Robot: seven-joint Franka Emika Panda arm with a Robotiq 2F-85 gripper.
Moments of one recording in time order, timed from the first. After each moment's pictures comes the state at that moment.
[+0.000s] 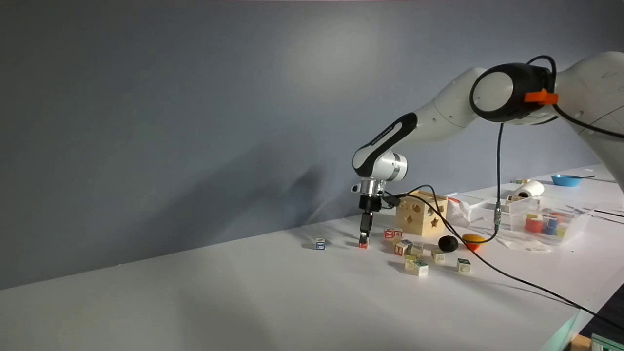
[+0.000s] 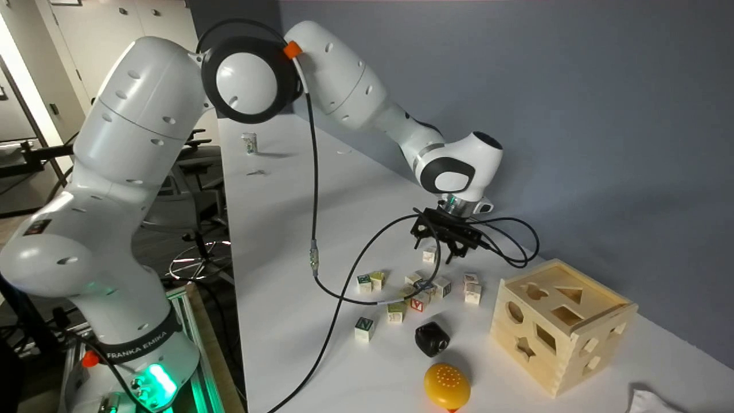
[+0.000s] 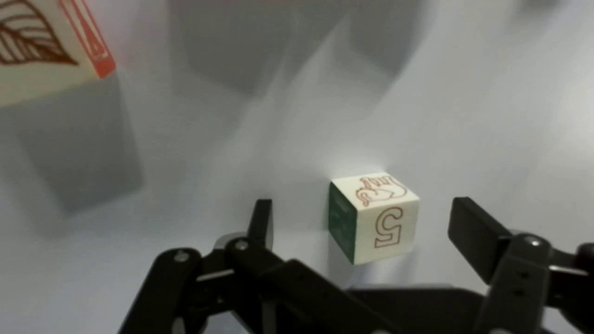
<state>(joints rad) -0.31 0.67 0.02 -1.59 0.26 2.11 -0.93</state>
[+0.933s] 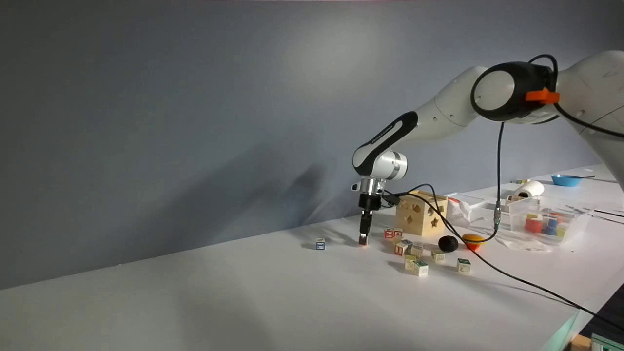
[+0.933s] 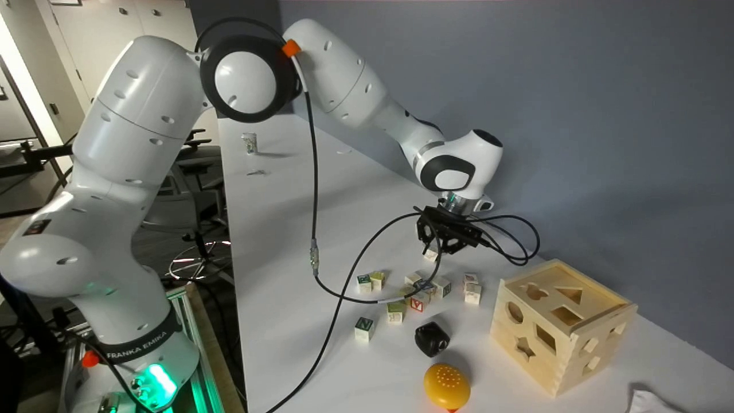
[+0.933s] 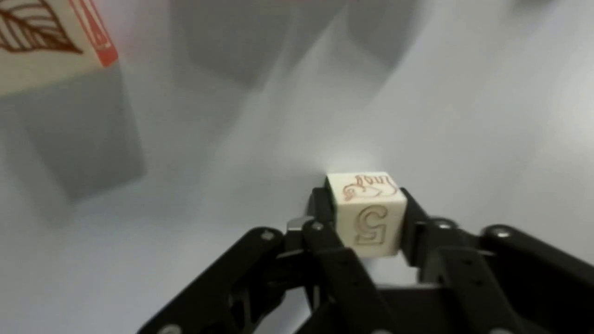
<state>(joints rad) -0.31 0.66 0.03 -1.59 0.26 2.11 -0.93</state>
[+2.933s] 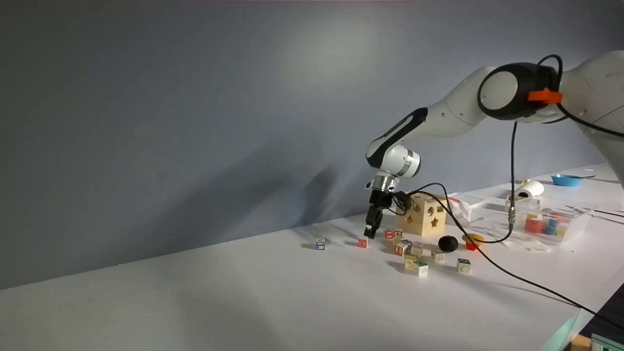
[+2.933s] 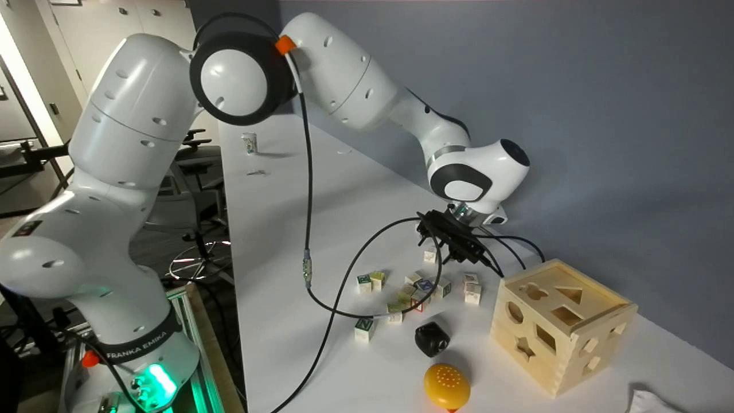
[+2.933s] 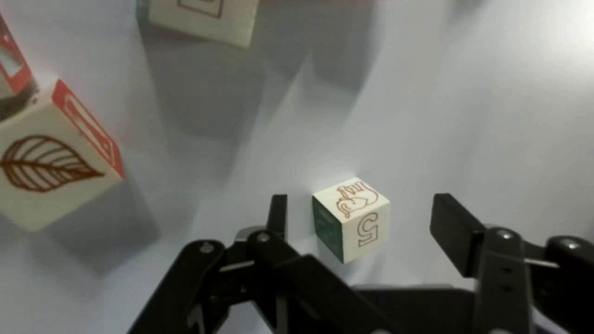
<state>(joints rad) -0.41 0.65 0.04 -1.59 0.43 2.00 -0.94</state>
